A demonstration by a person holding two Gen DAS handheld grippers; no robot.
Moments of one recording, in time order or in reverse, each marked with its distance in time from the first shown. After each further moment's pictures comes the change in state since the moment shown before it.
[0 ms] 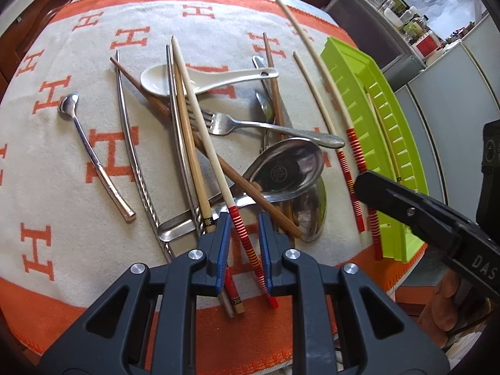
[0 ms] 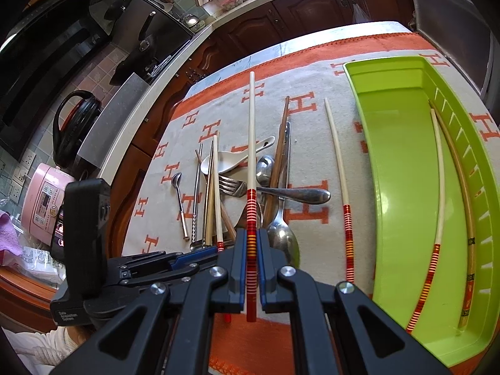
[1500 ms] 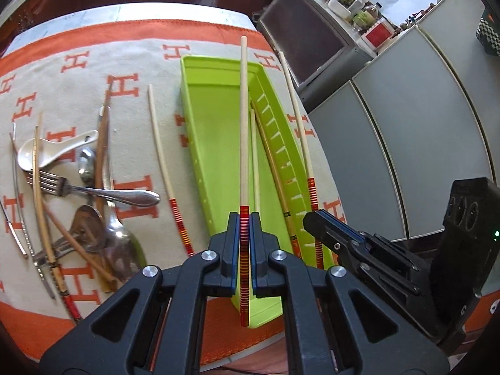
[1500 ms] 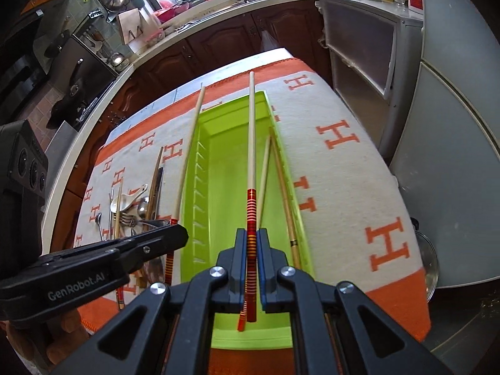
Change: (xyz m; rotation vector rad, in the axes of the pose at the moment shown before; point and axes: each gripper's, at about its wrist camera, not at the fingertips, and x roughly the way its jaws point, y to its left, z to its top) left arm -0.005 -0.175 0.040 0.093 -0.009 -0.147; right arm -0.093 -0.095 -0.003 0.142 -0.127 -0.326
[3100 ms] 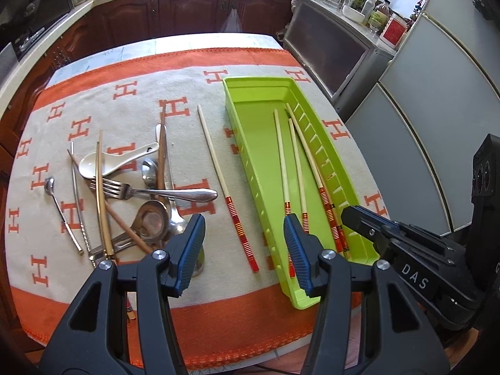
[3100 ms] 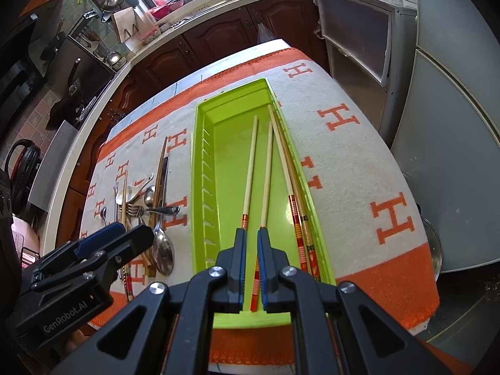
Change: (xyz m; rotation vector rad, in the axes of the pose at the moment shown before) left arm -0.041 0.009 -0.034 0.090 -0.134 0.242; right arm -0.008 0.010 -0.016 0.037 0.034 0.003
